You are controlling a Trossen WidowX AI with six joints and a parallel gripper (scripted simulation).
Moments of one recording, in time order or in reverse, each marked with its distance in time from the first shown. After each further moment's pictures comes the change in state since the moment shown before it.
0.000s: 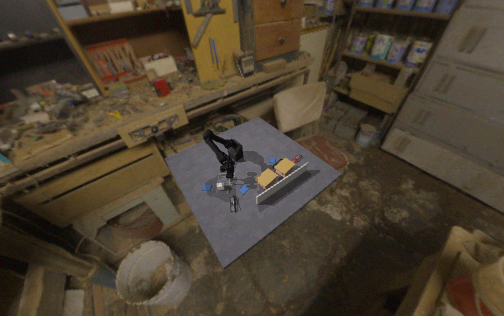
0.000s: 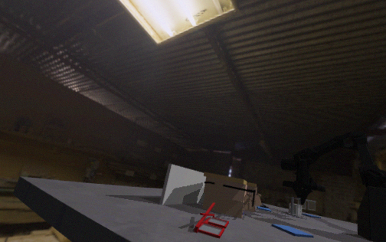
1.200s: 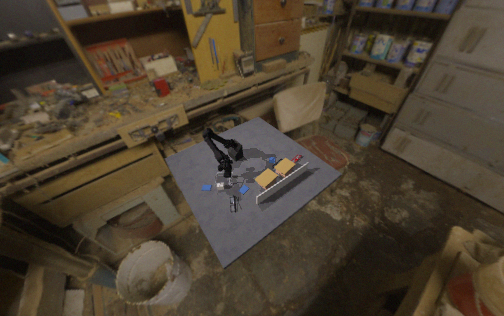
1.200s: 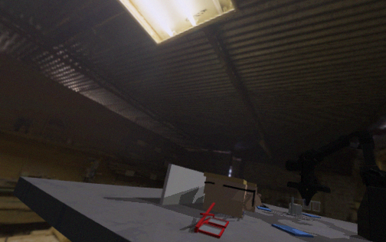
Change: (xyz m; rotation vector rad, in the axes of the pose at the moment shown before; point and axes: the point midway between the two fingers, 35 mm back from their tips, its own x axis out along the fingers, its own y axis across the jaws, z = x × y) arm 0.000 -0.011 0.020 -0.003 0.001 -0.001
